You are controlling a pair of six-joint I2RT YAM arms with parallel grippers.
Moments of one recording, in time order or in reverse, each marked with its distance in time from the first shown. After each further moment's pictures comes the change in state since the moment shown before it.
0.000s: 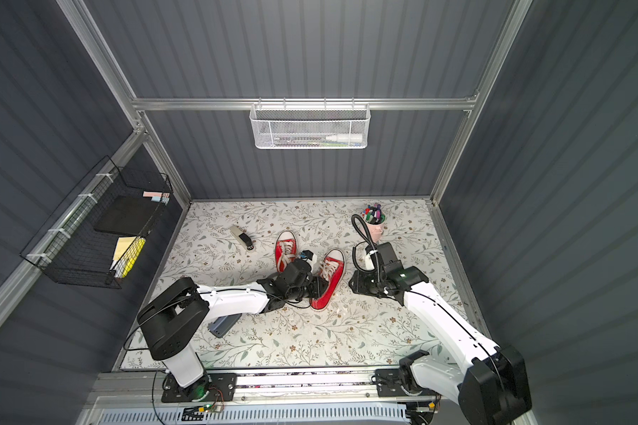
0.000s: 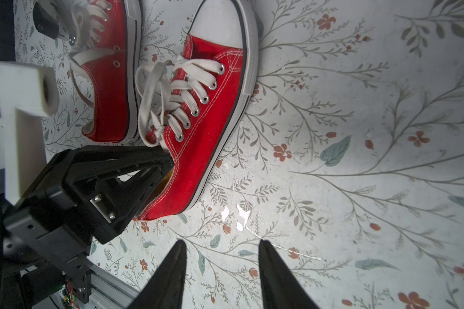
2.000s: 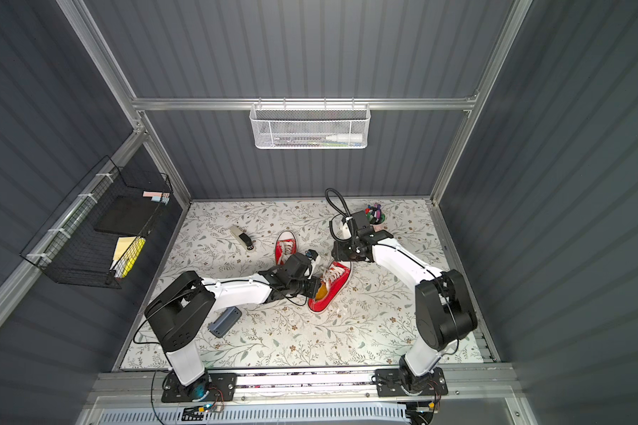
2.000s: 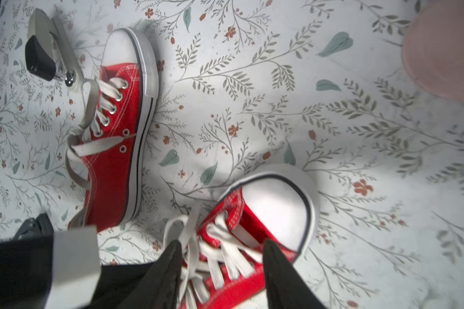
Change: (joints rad) left arm 0.068 0.054 0.070 -0.156 0.031 0.265; right arm 0.015 0.449 0.359 0.123 0.045 -0.177
